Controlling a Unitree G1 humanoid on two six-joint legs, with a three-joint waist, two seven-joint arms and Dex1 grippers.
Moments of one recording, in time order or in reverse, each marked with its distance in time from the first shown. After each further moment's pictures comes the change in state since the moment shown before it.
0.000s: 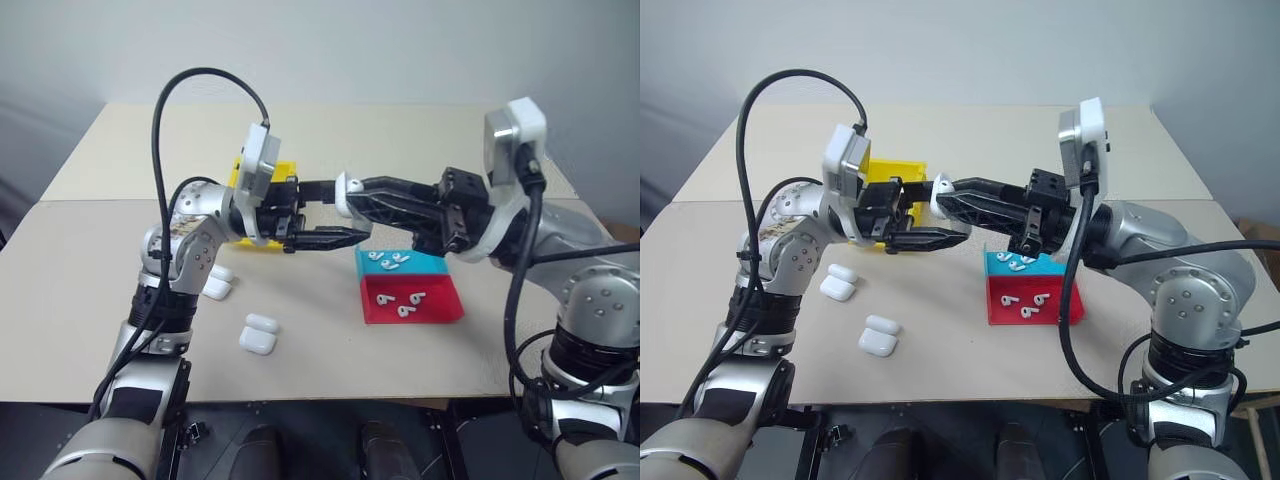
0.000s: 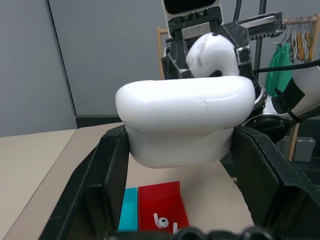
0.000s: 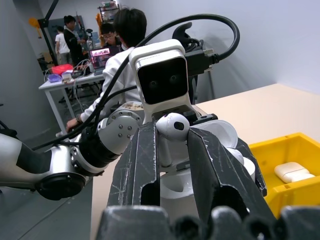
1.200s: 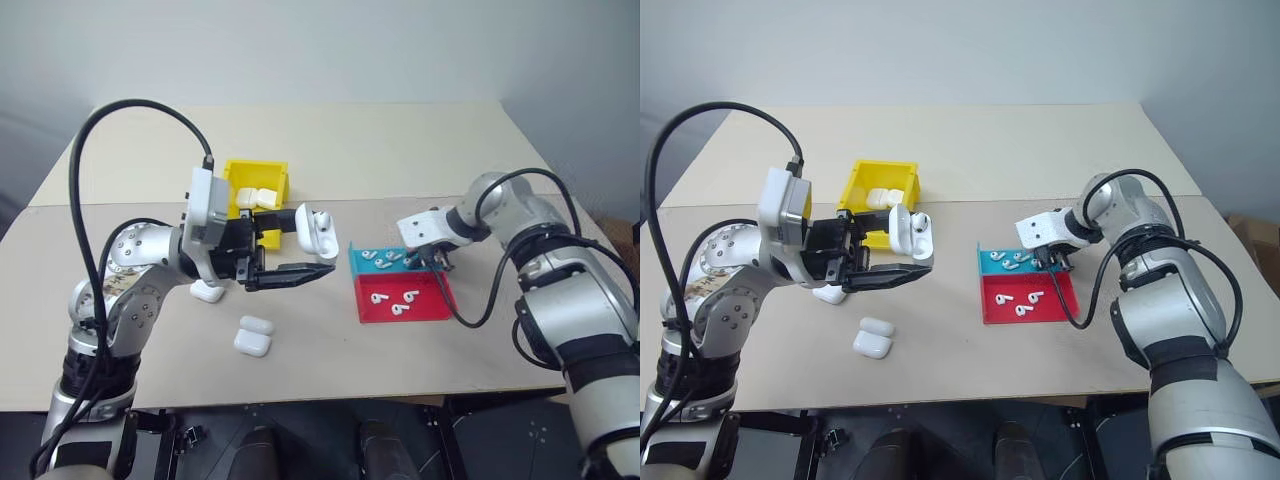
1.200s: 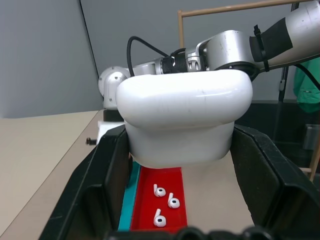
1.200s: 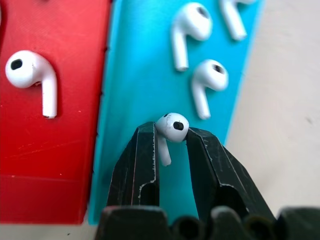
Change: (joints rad) left arm 0.290 0.194 0.103 -0.382 -0.124 0.051 0.173; right arm -0.591 -0.069 0.600 1.699 -1.448 -1.372 0.733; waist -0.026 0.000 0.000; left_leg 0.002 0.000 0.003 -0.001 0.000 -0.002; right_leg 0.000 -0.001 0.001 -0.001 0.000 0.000
